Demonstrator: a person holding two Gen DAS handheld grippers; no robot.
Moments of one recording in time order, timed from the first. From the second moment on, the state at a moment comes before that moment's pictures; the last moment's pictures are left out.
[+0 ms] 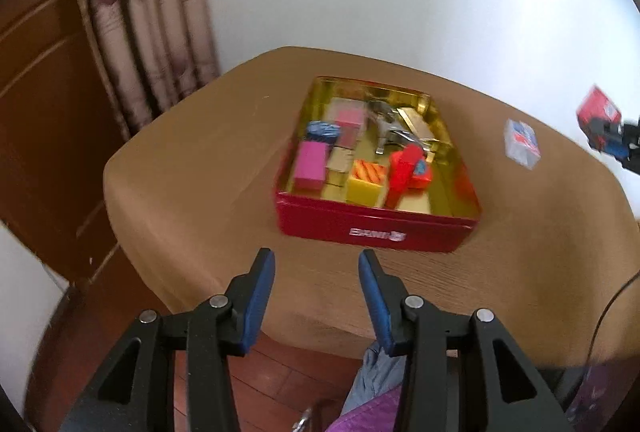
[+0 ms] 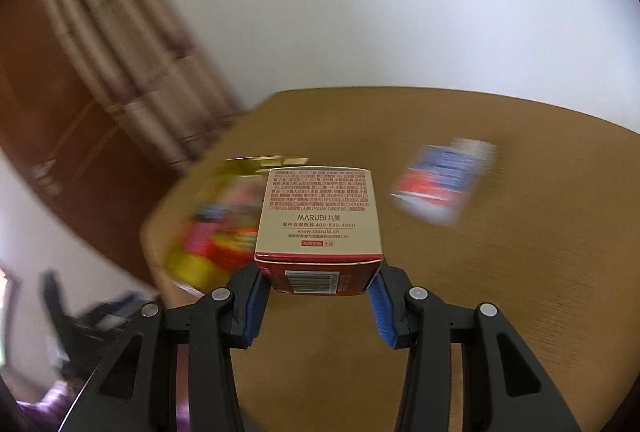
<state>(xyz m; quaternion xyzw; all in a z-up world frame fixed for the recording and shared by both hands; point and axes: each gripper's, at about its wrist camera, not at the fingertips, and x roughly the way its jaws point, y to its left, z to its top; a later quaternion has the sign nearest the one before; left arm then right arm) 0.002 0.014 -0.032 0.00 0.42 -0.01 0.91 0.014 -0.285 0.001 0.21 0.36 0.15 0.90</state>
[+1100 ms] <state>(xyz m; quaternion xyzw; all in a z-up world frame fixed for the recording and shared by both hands) 0.016 0.038 -0.048 -0.06 0.47 -0.03 0.88 0.159 -0.143 -0.067 0.12 0.52 0.17 0.83</state>
